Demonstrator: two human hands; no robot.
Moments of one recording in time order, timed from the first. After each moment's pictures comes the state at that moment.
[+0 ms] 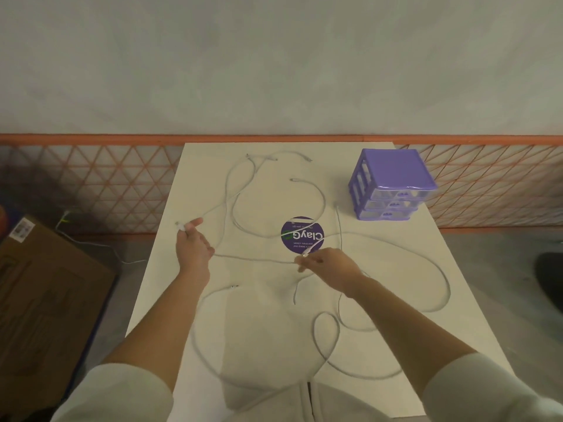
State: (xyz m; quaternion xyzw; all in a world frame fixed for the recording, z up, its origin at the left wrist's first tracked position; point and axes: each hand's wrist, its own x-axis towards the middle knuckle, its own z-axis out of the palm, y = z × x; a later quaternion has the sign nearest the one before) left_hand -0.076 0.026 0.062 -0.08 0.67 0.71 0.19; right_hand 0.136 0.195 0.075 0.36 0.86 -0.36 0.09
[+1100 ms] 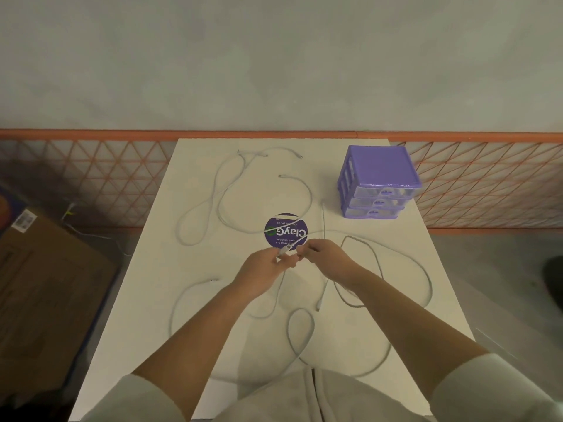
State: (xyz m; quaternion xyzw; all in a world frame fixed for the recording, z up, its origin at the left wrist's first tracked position) left_hand 0.058 0.098 0.067 0.34 0.82 0.33 0.33; right_hand 0.165 0.232 0.085 0.31 0.78 -0.54 0.03
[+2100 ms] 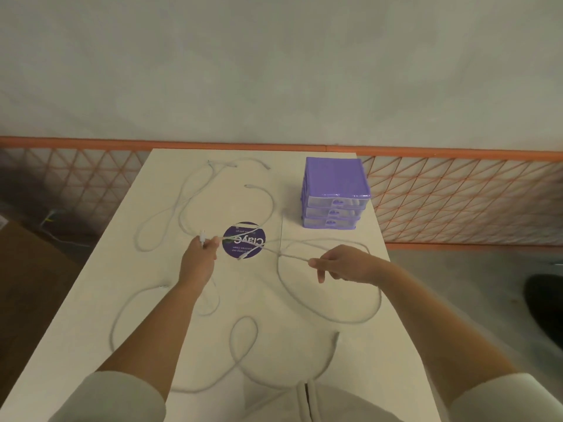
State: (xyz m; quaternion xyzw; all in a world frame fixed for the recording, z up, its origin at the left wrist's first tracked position) left_hand 0.059 0.129 0.053 0.09 0.85 0.48 0.19; right_hand 0.272 0.349 0.116 0.25 0.84 -0.45 0.17
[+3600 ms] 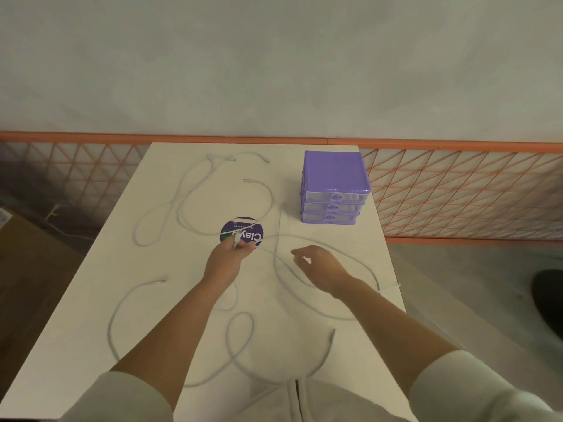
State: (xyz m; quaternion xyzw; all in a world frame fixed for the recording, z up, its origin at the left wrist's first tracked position) left_hand 0.103 0.159 0.062 0.13 0.81 0.50 0.28; right_hand 0.246 0.323 0.048 0.27 0.89 -0.36 0.04
